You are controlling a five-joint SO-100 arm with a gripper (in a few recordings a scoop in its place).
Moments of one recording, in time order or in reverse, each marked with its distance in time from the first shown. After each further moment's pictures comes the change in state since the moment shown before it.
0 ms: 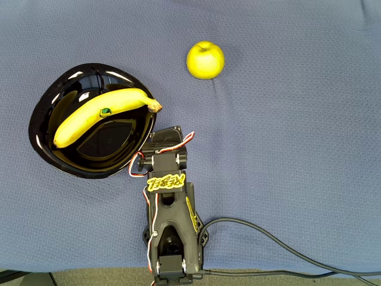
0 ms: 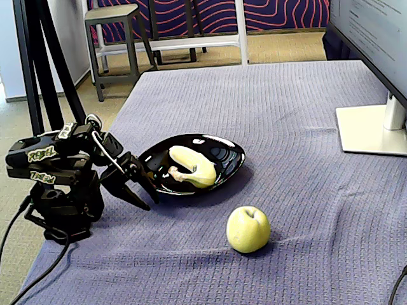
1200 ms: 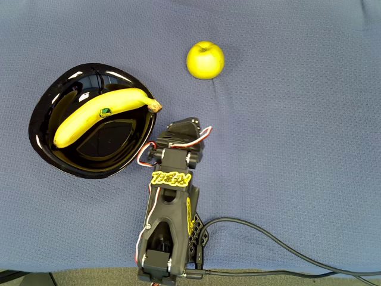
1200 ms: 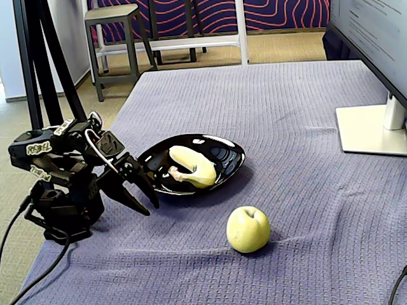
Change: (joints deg) arm 12.7 -3.3 -5.4 -3.5 -9.2
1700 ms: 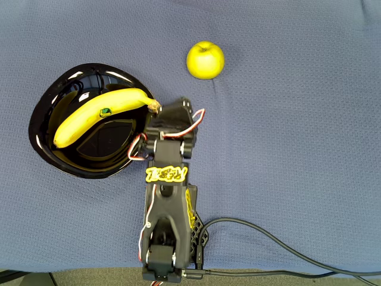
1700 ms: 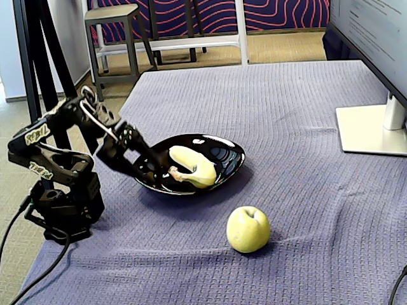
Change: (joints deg) arm -3.2 -5.8 -17.0 5.7 1.2
